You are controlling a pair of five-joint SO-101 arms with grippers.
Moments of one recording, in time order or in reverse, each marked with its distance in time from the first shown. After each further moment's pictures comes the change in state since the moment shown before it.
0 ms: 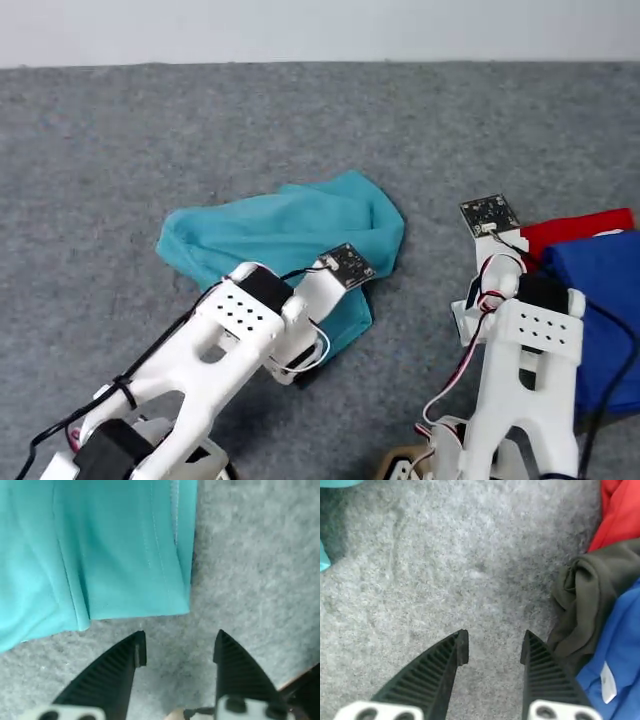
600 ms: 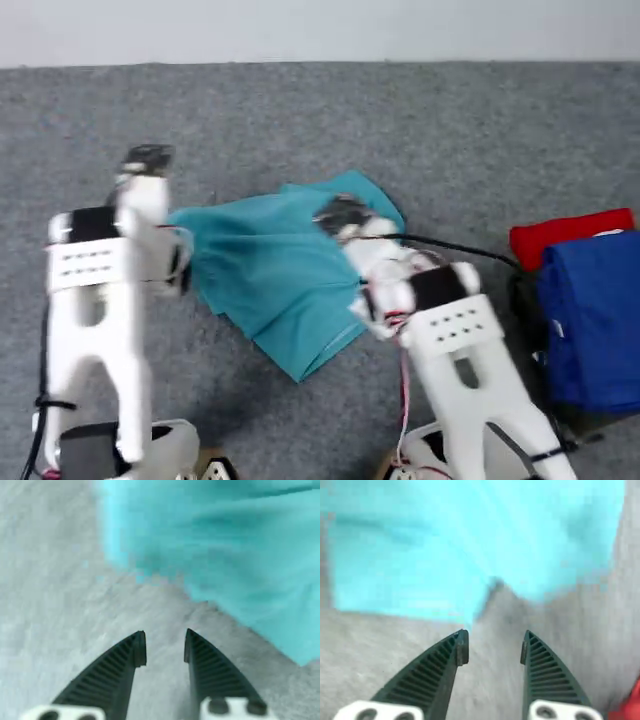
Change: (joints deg) left arm -47.0 0.0 -18.1 10.5 0.3; right arm -39.1 0.4 -8.0 -2.0 -1.1
